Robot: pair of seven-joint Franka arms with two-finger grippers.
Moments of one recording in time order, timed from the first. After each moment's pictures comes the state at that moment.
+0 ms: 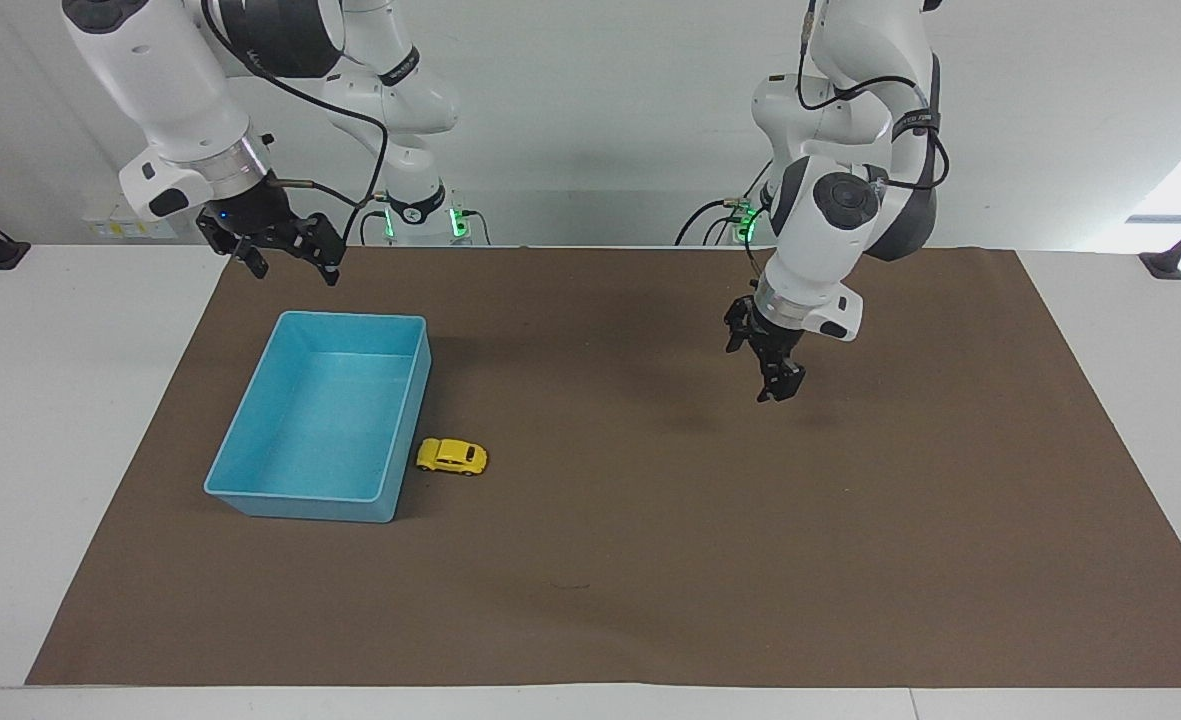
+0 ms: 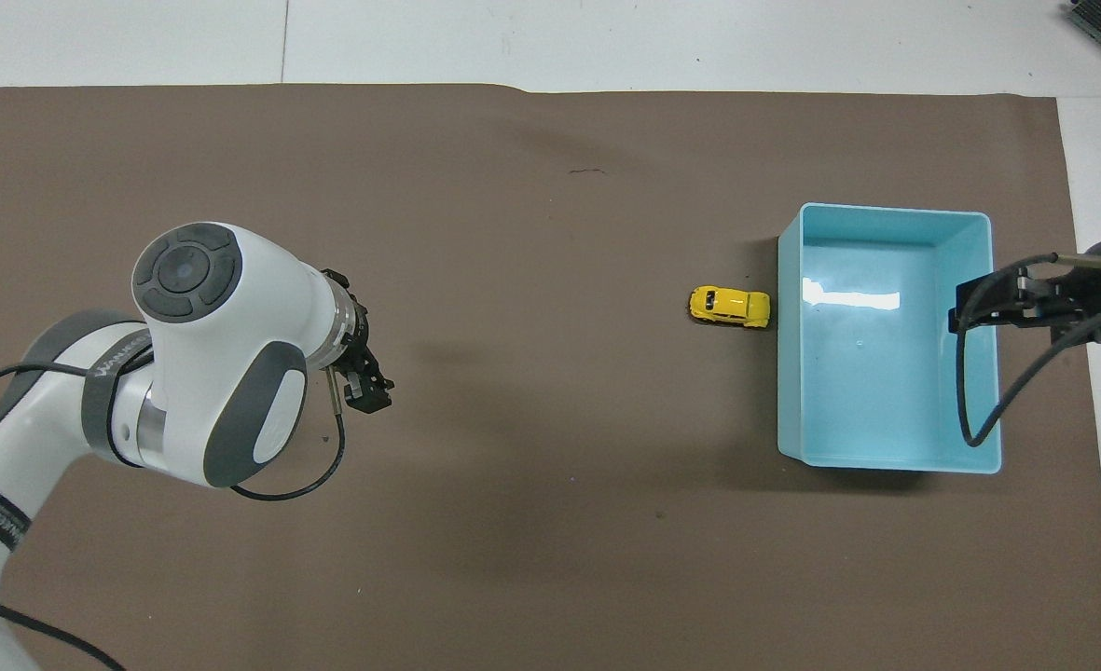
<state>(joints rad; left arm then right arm) -0.33 0.11 -0.08 -1.98 -0.10 2.12 -2.25 -0.04 0.00 0.03 -1.61 0.03 1.55 0.15</state>
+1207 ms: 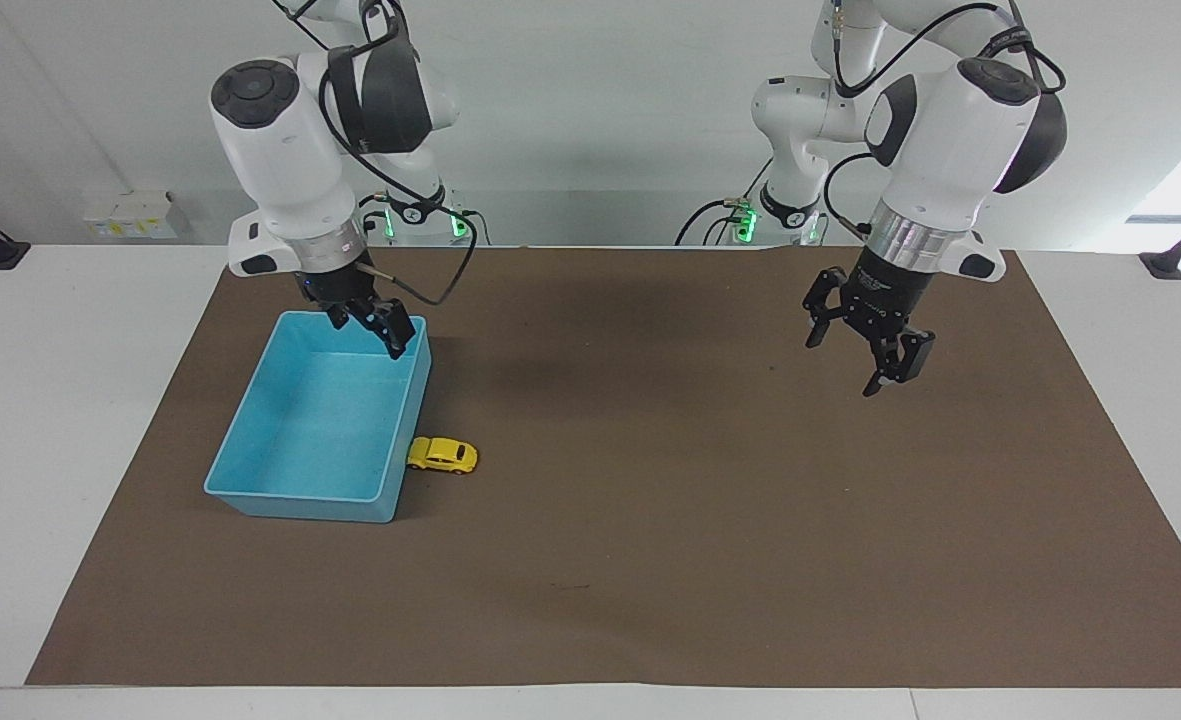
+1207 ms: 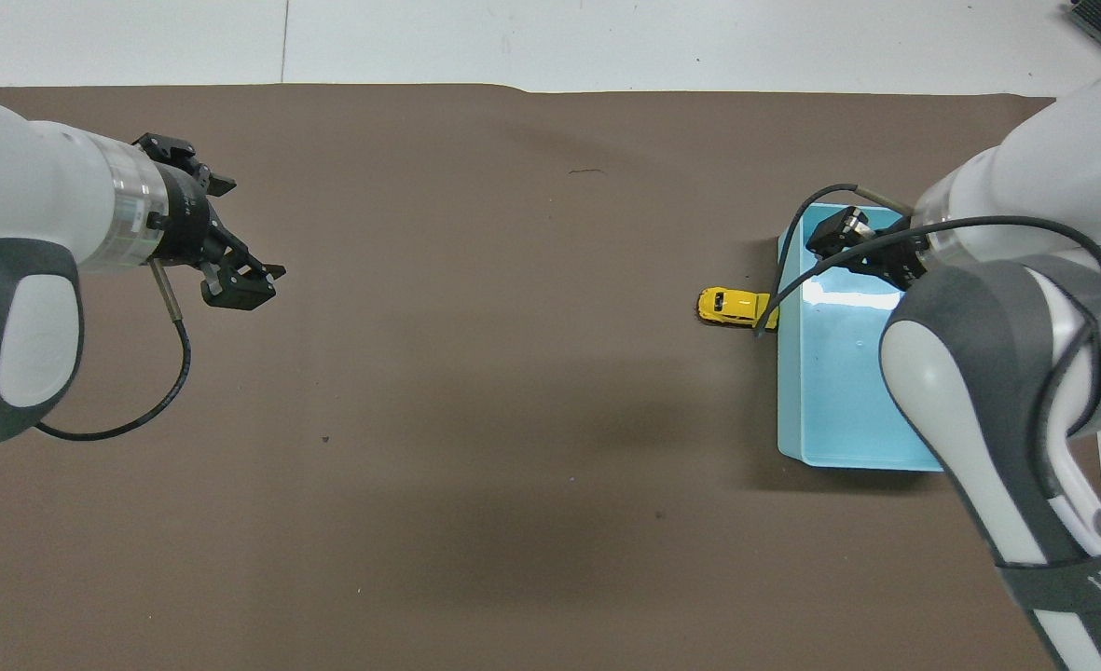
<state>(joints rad) -0.20 0.07 -0.04 -1.66 -0.10 1.97 -2.22 0.13 0.14 0.04 -1.64 -0.03 1.76 0.80</state>
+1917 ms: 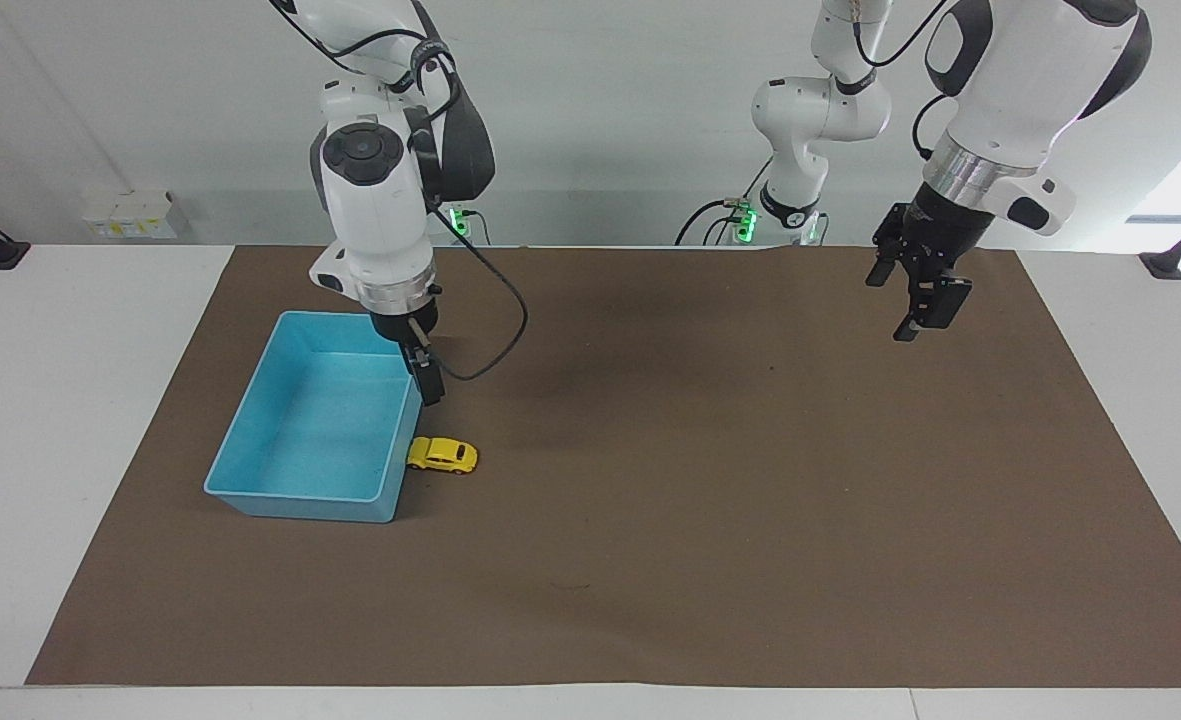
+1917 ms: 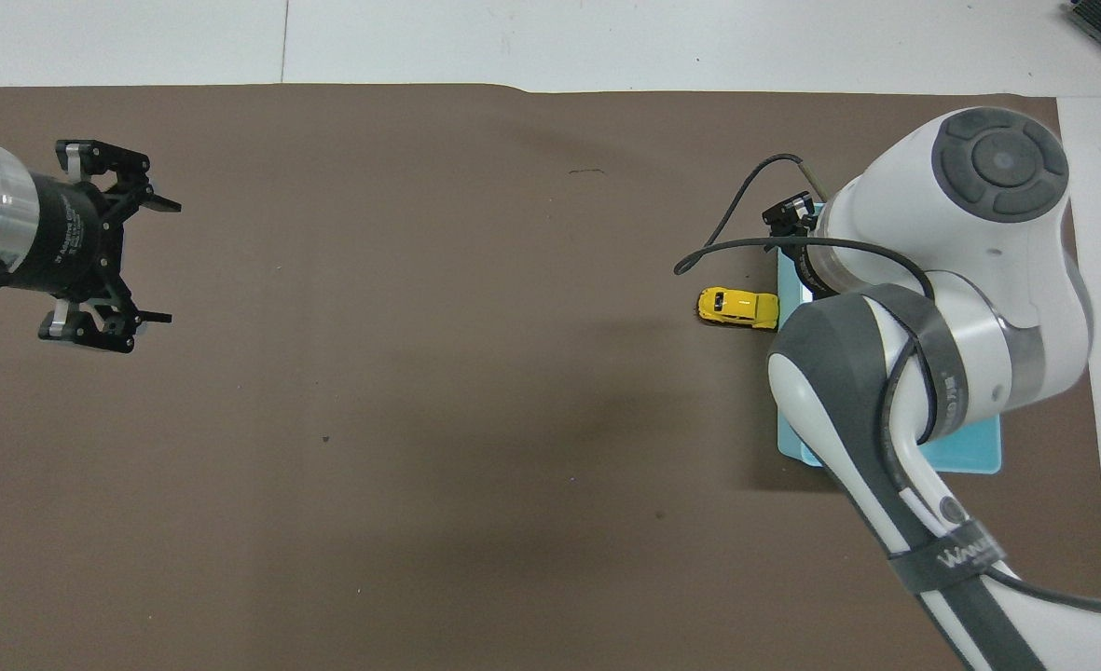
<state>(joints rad) -0.14 0.02 -0.03 -1.59 -0.09 1.73 -1.50 0.20 0.19 0.04 -1.70 -0.11 1.90 1.48</state>
